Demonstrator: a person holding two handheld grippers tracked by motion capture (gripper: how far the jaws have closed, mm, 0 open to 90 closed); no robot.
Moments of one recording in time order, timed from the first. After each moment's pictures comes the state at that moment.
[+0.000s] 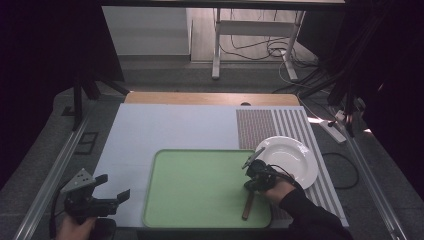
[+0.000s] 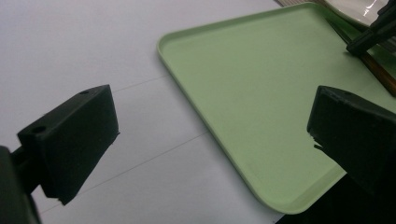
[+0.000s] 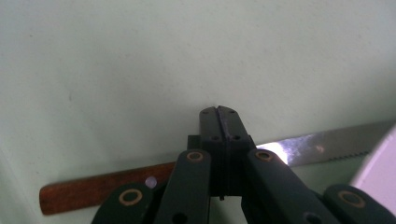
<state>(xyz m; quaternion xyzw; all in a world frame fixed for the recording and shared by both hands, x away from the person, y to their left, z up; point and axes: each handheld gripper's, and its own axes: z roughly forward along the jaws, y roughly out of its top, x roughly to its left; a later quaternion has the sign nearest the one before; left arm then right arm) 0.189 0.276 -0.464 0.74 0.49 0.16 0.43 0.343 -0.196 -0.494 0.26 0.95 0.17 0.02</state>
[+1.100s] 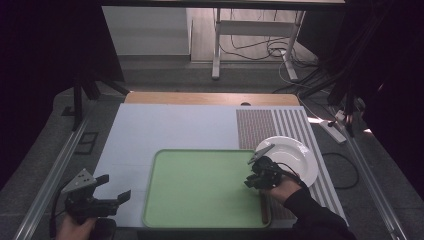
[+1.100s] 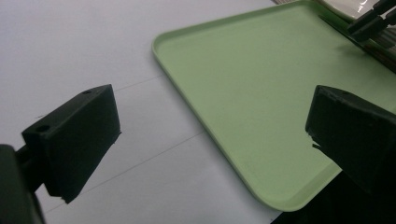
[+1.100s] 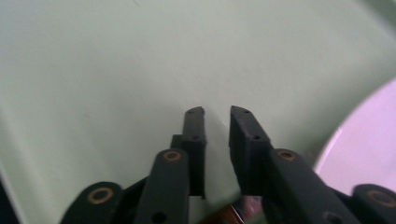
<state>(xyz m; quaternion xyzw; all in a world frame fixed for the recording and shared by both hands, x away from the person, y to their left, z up) 0.189 0.274 -0.464 0.75 0.48 0.15 0.43 0.340 -0.205 -0.477 0.27 0.93 0.24 0.03</state>
